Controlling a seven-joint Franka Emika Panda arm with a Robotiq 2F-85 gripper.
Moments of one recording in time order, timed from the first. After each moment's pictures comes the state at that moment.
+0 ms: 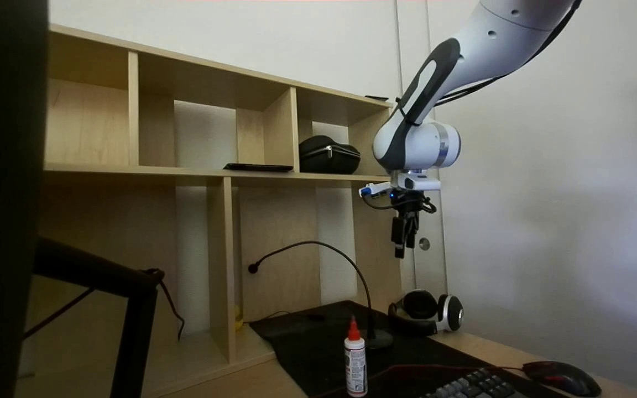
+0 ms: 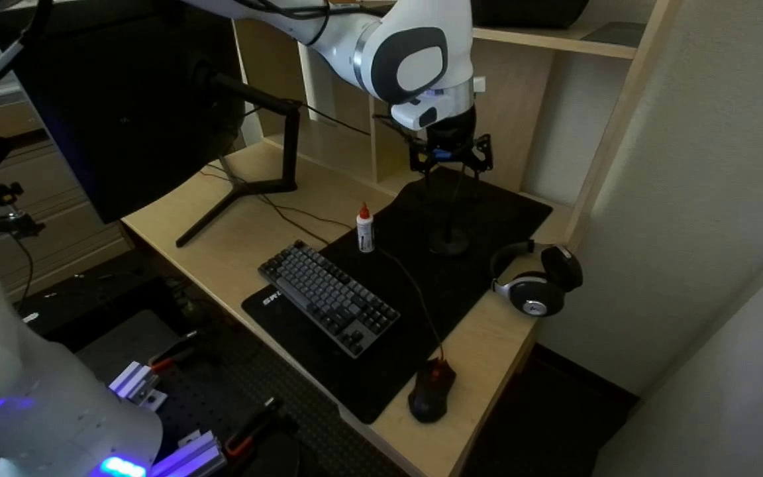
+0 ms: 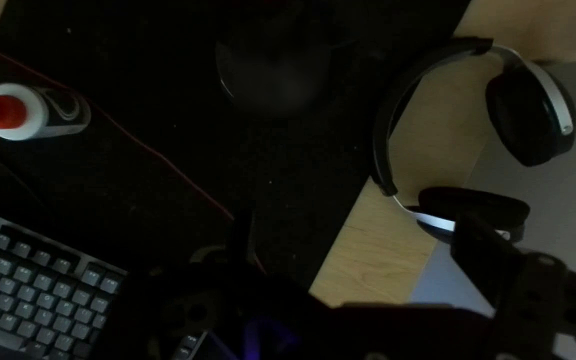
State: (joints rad) arm -0.08 0.30 -0.27 -1.86 0.08 2.39 2.36
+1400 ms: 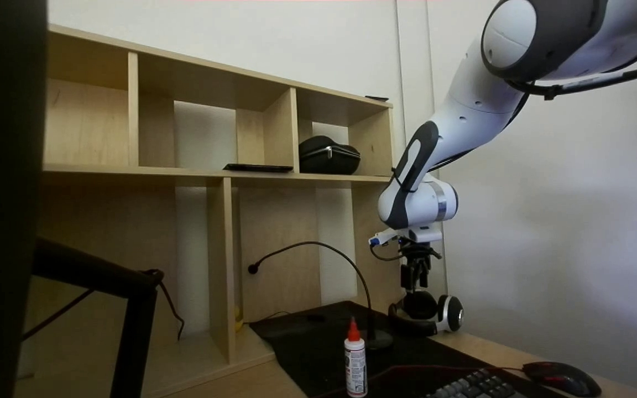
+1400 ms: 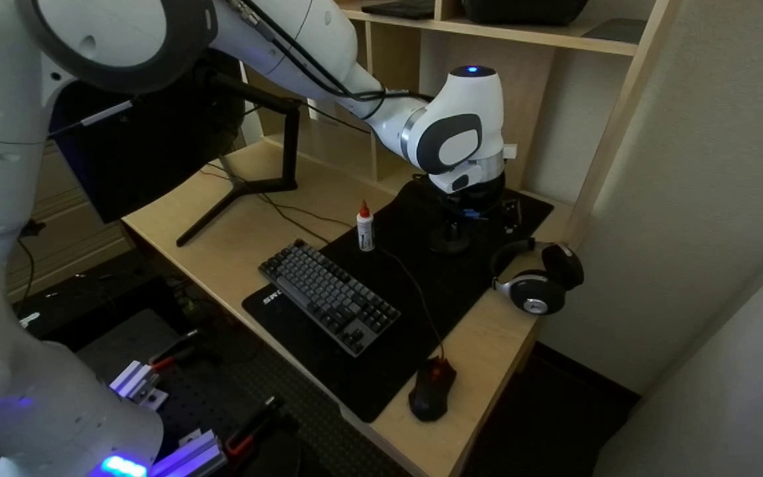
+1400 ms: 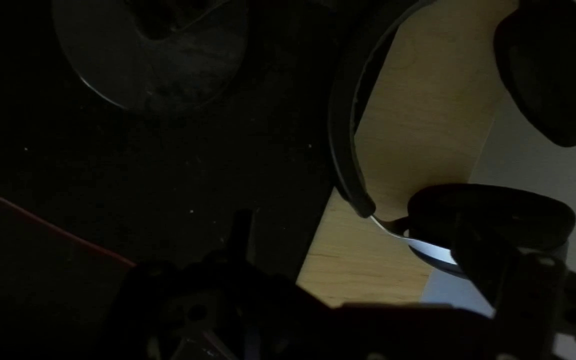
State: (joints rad) arm -0.15 0.63 -0.27 -1.68 0.08 2.49 2.43
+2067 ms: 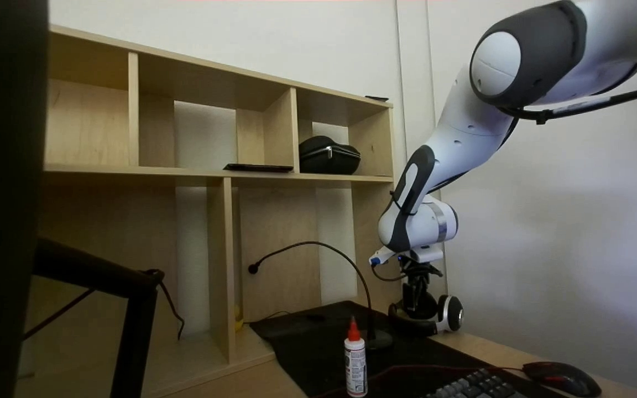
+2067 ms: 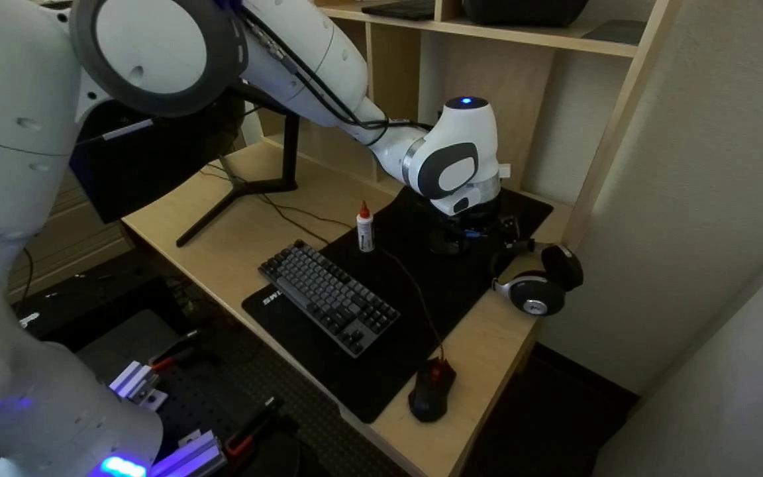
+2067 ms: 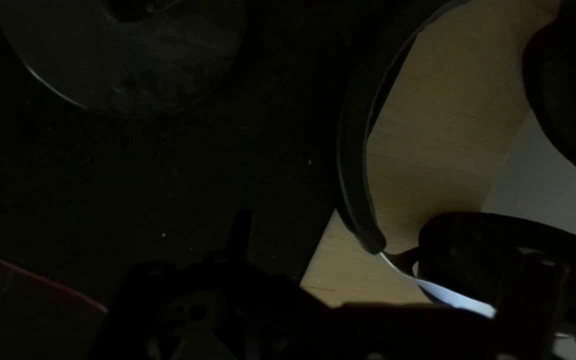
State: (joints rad) arm -0.15 0.73 -0.27 -1.65 0.07 2.58 2.40
